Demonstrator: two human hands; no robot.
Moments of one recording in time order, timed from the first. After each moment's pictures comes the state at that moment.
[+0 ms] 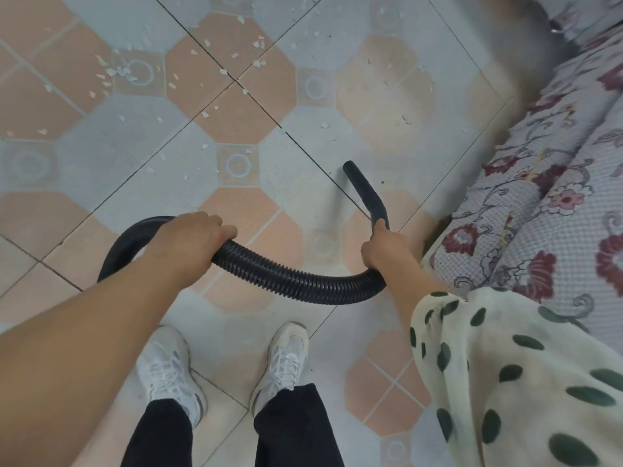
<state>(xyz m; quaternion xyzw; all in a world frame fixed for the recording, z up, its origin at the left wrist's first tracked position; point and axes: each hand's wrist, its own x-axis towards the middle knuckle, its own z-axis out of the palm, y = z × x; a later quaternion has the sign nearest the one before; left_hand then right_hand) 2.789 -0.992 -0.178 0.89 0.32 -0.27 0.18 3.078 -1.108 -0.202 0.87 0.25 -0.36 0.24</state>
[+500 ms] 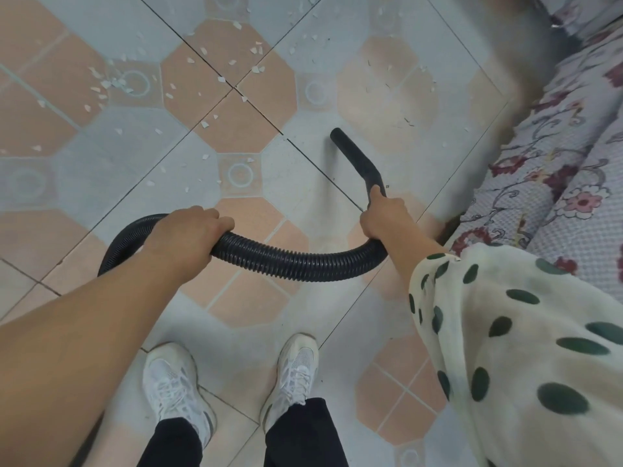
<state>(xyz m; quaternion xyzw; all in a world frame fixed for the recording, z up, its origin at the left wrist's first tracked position) 2.789 -0.955 -0.191 0.88 0.34 -0.25 0.20 3.085 -1.041 -0.214 0.87 0.30 -0.34 0.21</state>
